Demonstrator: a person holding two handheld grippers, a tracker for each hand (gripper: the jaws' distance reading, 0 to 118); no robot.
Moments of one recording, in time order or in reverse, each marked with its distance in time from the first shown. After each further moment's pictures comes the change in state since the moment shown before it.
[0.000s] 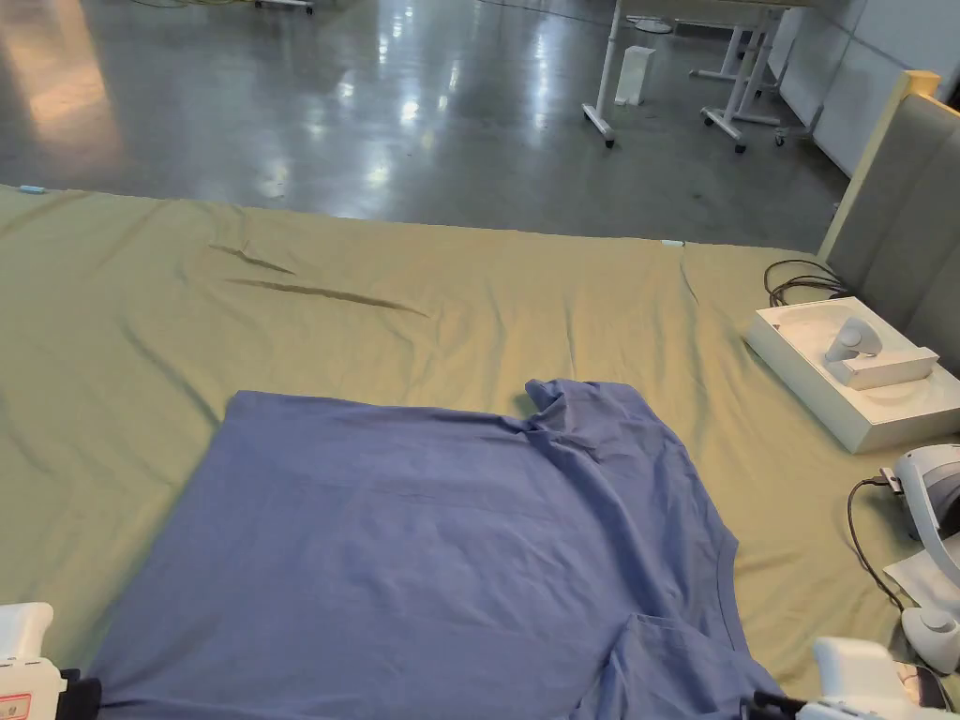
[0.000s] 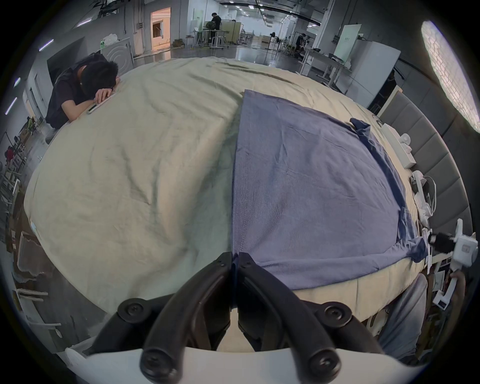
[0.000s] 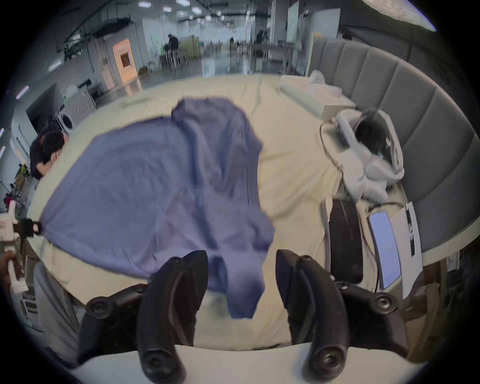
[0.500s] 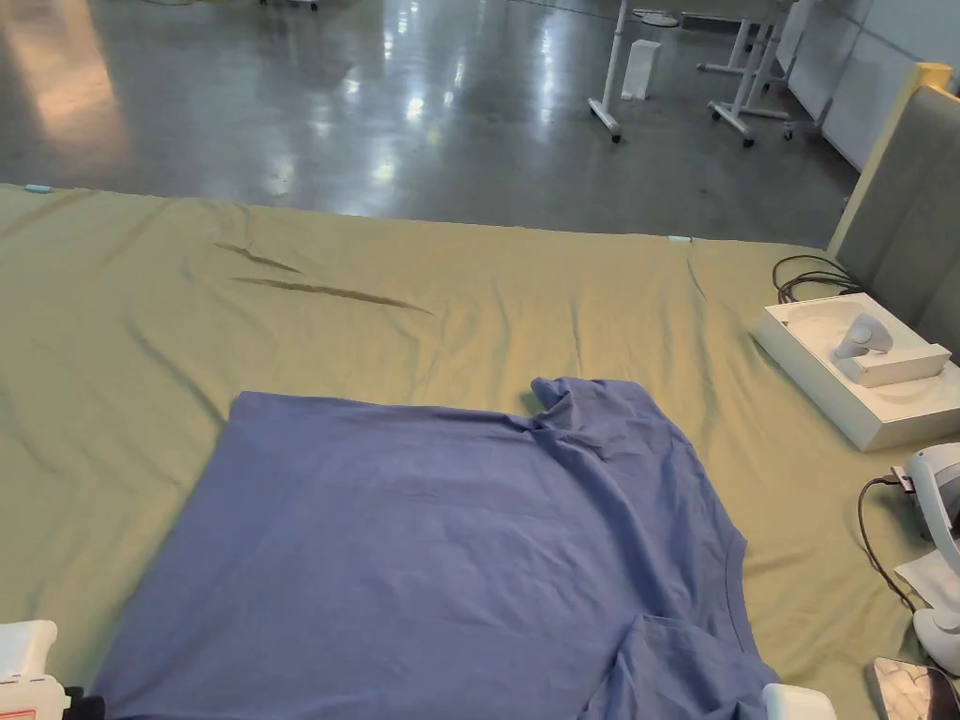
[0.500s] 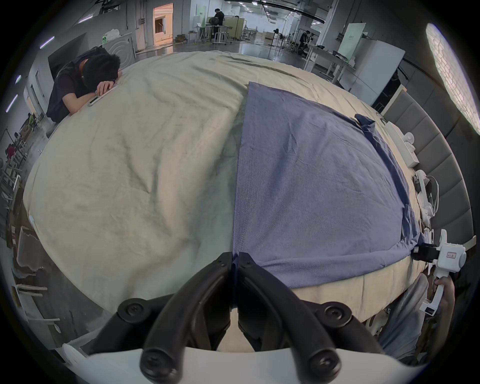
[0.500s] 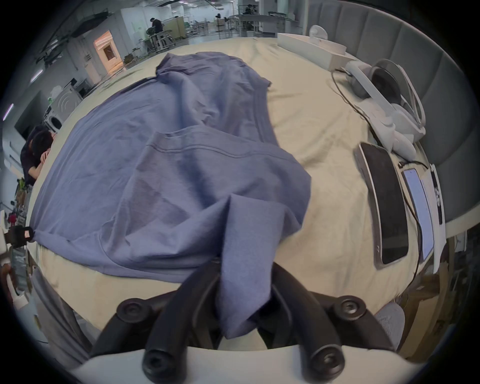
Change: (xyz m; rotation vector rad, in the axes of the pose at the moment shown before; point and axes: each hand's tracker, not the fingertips) left arm -0.013 -0.006 -0.016 -0.028 0.004 0.021; right arm -0.021 -0.019 -0.059 -0.091 0.033 -0.075
